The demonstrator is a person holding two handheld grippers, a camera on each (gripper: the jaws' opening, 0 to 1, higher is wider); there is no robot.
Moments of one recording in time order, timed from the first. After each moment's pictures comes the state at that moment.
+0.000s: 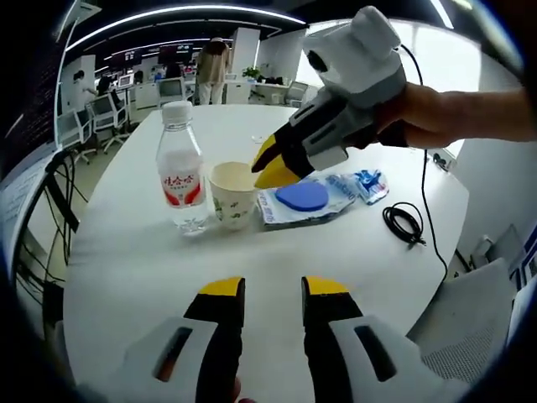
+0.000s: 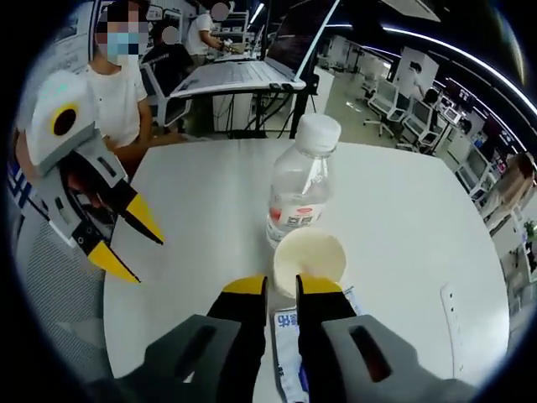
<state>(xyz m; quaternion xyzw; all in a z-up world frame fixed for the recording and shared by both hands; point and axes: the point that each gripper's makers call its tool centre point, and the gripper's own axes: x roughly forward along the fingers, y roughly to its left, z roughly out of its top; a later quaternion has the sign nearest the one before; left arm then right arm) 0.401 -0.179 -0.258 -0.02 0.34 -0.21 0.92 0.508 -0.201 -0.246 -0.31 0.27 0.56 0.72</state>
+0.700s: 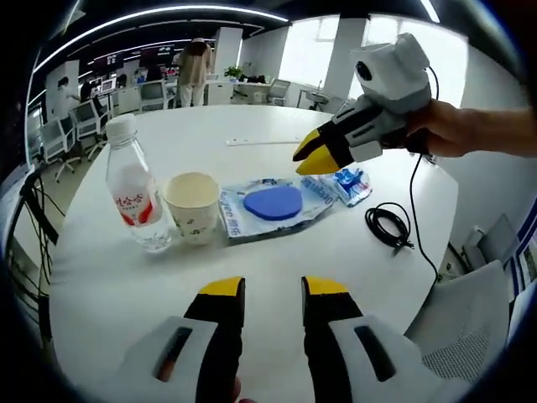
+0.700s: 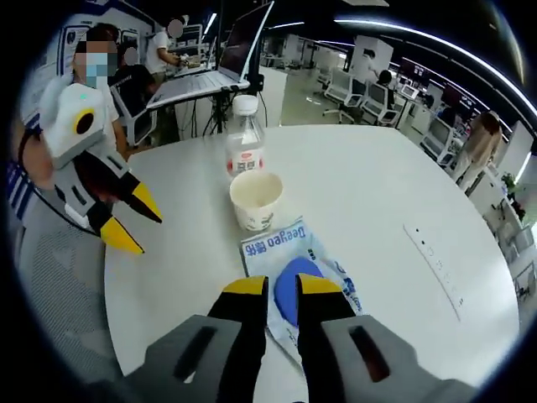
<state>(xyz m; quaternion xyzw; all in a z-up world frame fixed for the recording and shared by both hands) 0.410 -0.229 -0.256 0.00 0.34 -0.25 0.90 0.514 -0.320 -0.235 -0.25 0.30 0.47 0.79</state>
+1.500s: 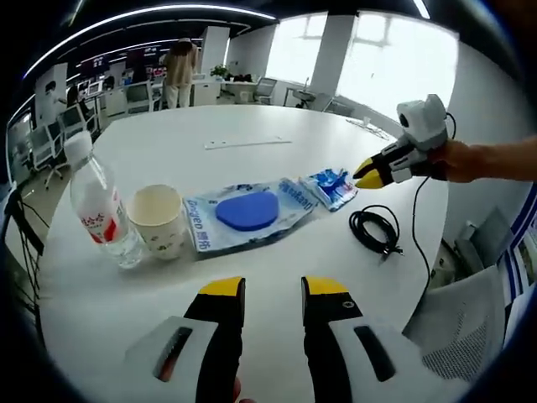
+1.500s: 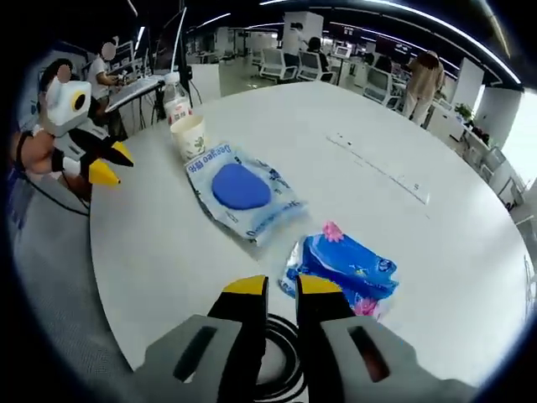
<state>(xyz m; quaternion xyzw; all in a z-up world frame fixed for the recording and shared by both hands) 0.419 -0.265 -0.252 0.00 0.35 -0.28 0.90 0.495 -0.489 -0.268 -0.18 0.37 0.35 0.84</state>
